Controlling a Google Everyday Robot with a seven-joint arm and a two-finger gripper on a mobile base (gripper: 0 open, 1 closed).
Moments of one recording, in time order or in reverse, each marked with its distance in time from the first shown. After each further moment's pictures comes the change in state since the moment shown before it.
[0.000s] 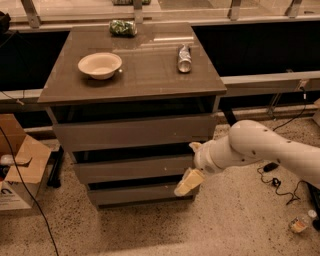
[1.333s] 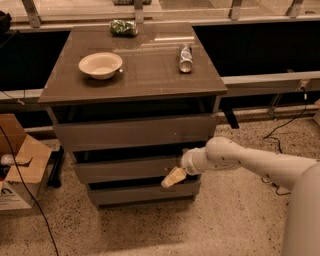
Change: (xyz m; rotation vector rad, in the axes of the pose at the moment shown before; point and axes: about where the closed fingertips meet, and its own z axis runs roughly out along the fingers) arm 0.046 -0.077 0.142 0.074 -0.051 0.181
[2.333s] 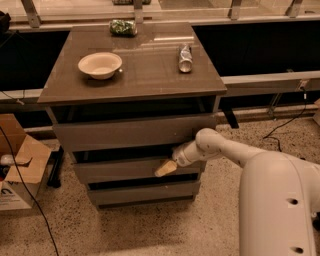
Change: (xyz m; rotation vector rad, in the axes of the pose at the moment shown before) arm 0.000 -0.042 0.082 -0.135 -0.005 0.053
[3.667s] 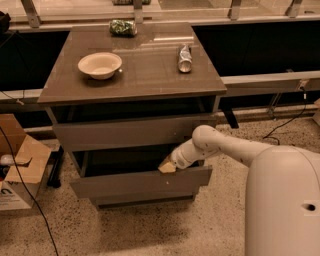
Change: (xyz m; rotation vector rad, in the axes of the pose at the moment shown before) arm -0.006 0.043 -0.023 -0.056 0.088 -0.113
